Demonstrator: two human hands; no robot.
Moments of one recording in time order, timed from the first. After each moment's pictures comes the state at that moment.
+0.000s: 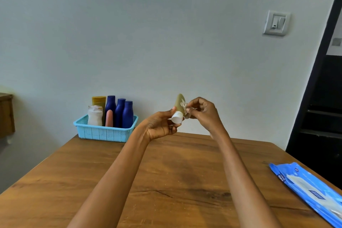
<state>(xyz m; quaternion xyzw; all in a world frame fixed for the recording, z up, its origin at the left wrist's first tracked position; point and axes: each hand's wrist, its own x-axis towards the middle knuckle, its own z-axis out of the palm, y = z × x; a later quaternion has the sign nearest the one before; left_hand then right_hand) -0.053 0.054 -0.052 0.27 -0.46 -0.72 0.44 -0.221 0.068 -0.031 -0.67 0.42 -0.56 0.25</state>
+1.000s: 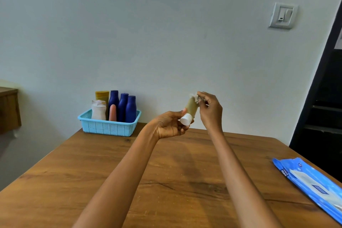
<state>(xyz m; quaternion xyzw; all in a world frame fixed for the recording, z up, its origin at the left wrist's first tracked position) -0.067 0.051 -0.066 0.28 -0.46 -0.75 0.38 -0.214 0.057 -0.047 -0.62 0.47 -0.63 0.06</state>
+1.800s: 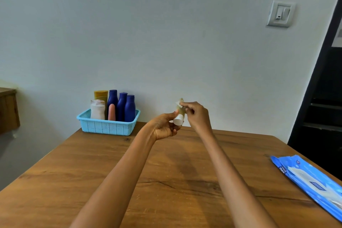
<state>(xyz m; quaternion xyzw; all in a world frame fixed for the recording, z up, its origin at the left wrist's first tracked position) -0.063 0.046 -0.076 0.35 -0.41 -0.72 0.44 -0.197 0.052 -0.067 -0.70 0.49 -0.52 0.09</state>
